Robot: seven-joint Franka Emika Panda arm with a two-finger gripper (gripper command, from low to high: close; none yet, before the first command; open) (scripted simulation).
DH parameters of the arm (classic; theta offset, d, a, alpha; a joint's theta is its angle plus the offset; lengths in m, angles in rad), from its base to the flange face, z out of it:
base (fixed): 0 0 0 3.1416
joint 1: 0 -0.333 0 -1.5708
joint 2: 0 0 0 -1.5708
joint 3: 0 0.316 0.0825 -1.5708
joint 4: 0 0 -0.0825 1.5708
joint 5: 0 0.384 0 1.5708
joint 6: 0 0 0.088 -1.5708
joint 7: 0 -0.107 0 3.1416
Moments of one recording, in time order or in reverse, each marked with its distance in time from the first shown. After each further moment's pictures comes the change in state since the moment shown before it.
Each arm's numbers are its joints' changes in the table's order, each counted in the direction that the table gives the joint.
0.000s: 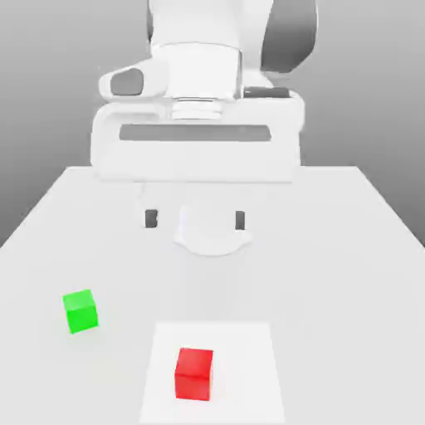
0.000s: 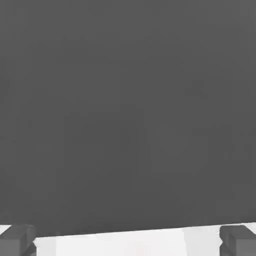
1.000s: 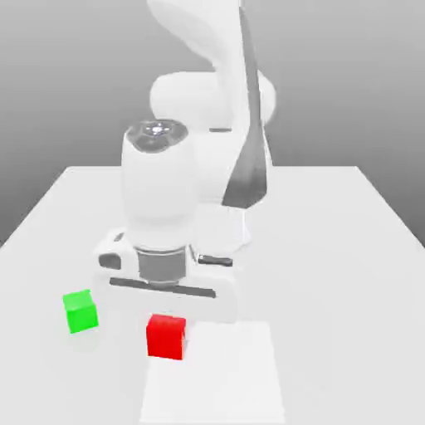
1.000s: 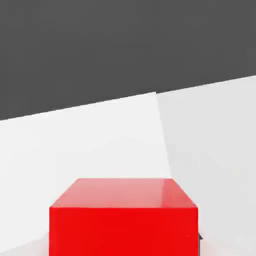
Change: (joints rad) arm 0.235 -0.167 -0.116 0.184 -0.042 0.107 -0.024
